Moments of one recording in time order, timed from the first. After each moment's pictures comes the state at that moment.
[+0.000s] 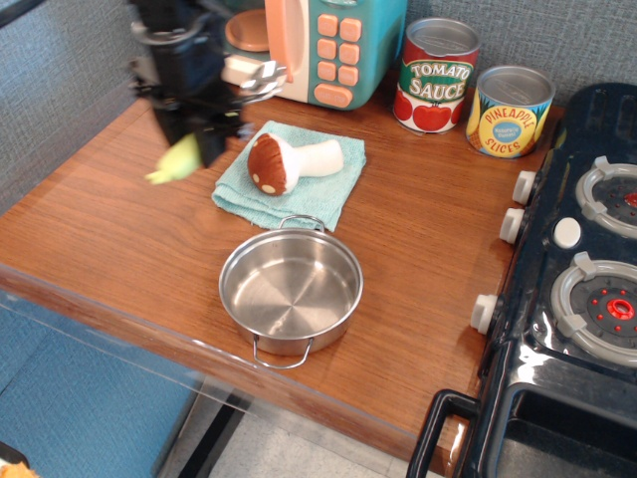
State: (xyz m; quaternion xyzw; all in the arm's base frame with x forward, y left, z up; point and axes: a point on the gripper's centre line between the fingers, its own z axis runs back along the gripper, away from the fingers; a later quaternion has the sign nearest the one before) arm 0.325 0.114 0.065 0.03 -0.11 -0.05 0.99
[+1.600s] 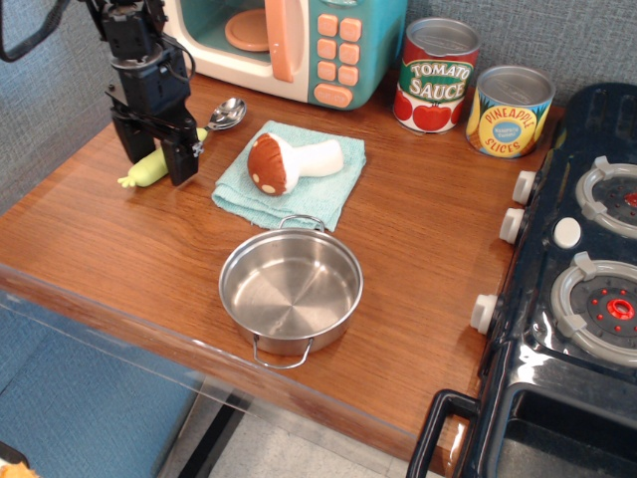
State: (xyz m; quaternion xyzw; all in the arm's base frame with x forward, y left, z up) arm 0.351 0.161 0.021 0.00 -0.05 -0.09 0.99
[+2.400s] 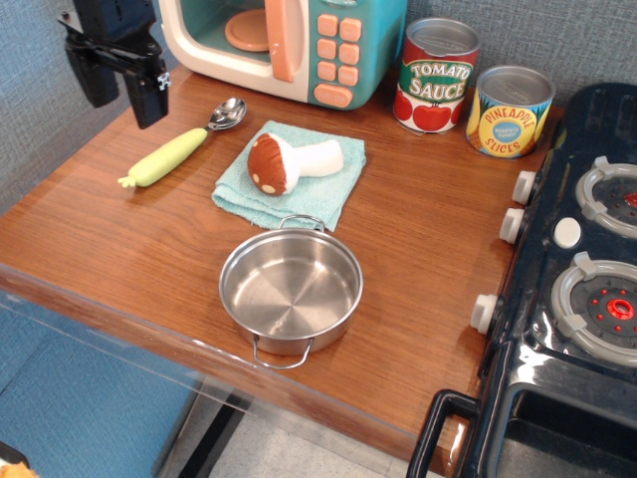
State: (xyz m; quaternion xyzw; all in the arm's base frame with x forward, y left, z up) arm 0.331 0.163 0.087 0.01 -0.05 -0.08 1.00
